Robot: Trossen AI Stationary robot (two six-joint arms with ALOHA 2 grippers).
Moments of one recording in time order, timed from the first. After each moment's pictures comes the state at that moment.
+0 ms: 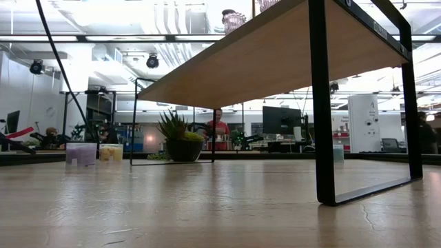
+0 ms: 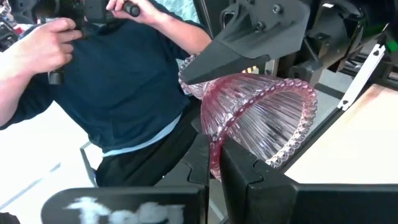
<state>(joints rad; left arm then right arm) -0.82 1.93 1.52 0.79 -0.76 1.65 0.39 1.85 2.04 -0.72 -0.68 0.05</state>
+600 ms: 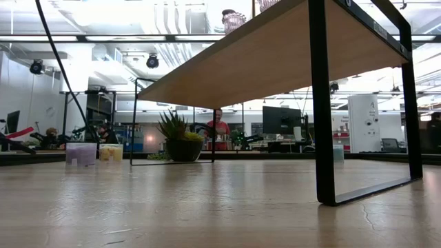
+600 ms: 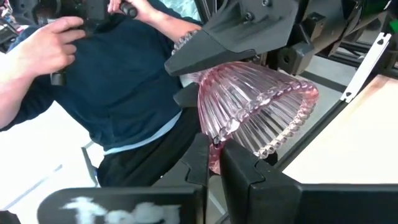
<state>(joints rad) -0.82 1.93 1.52 0.78 -0.74 1.52 0.37 1.85 1.98 -0.68 -0.69 0.05</state>
